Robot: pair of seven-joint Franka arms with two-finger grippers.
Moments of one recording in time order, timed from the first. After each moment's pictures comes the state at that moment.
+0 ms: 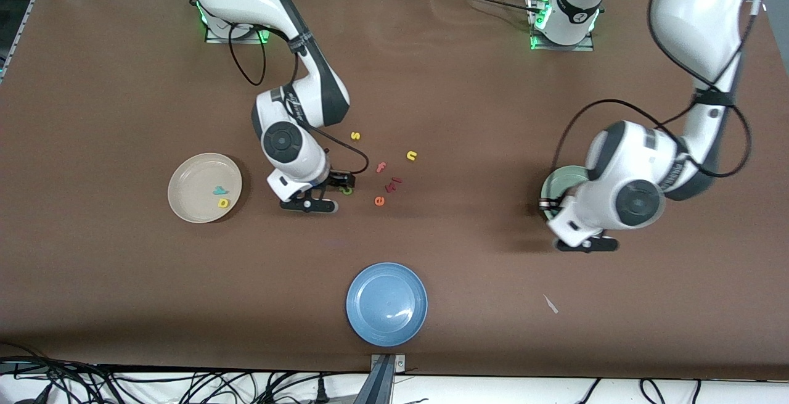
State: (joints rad) left arm 0.11 0.64 -0.32 -1.49 0.17 1.82 -0.24; right arm 0.78 0.68 -0.27 -1.61 0.31 2.22 0.44
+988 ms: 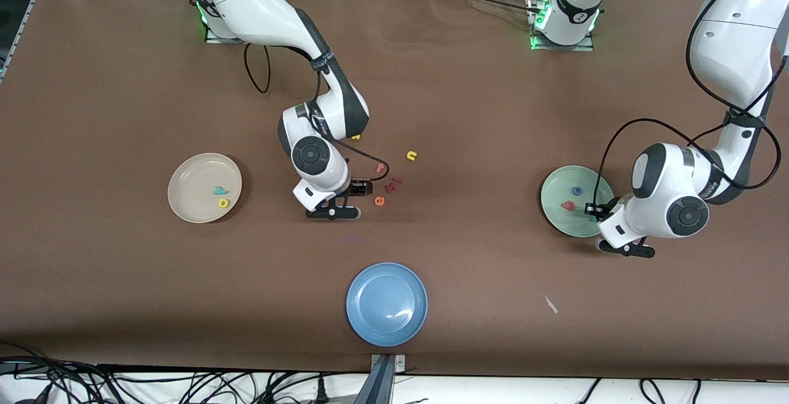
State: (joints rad) left arm 0.28 0.71 -0.33 -1.63 0.27 2.03 -0.02; right arm 0.78 0.81 -0.24 -1.52 0.33 2.24 0.38
